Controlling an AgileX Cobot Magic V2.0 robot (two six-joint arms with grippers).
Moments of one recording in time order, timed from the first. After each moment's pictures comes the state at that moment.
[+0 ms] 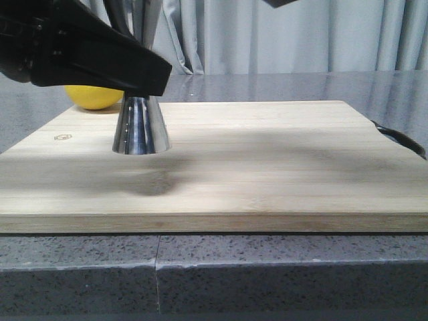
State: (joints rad) left arm -0.31 1.48 -0.83 -1.44 1.15 1.87; right arm 0.65 1.28 -0.99 -1.73 -0.32 0.40
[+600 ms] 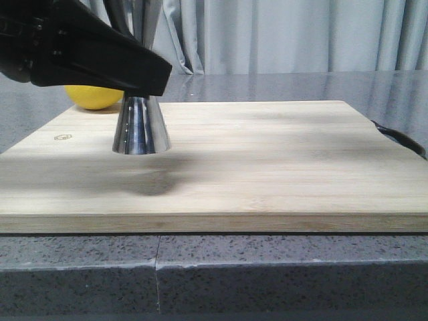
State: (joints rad) left arm -0.31 1.48 -0.83 -1.44 1.15 1.87; right arm 0.61 1.28 -0.99 -1.43 -0.05 0.92
